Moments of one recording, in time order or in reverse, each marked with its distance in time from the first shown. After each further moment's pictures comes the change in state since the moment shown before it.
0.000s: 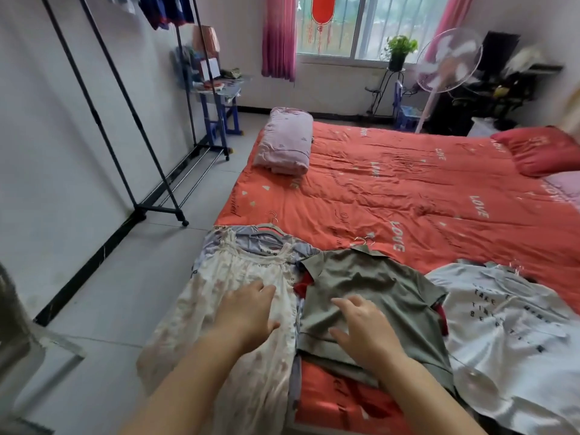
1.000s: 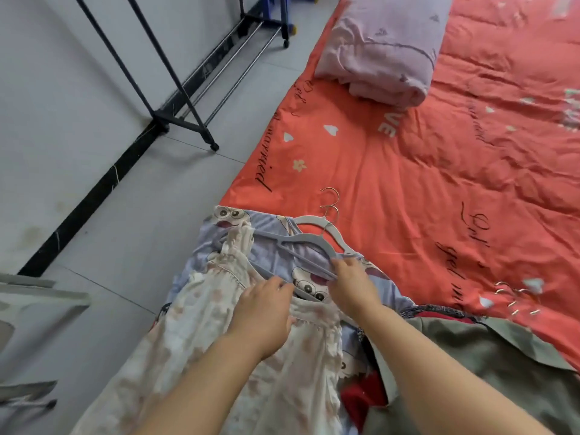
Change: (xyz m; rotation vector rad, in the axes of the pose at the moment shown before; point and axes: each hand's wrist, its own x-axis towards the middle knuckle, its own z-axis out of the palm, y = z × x) left_hand 0.425 -0.151 0.141 -0.177 -0.181 -0.202; right_hand 0.547 0.041 0.210 0.179 -0.334 0.006
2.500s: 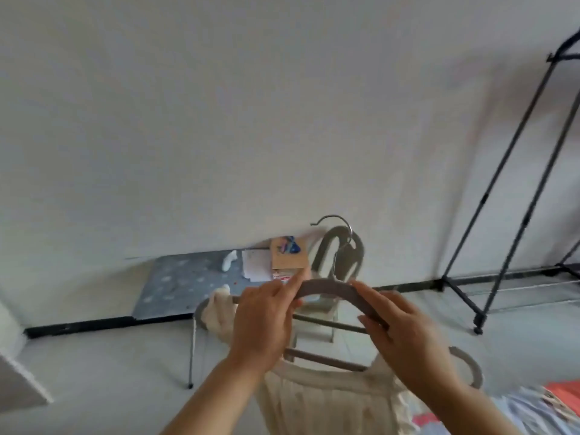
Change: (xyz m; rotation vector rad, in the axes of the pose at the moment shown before) left_hand -0.715 -0.186 -0.053 0.064 1.407 -0.673; right_hand -0.562 -0.453 0.050 0.027 0.349 -1.558
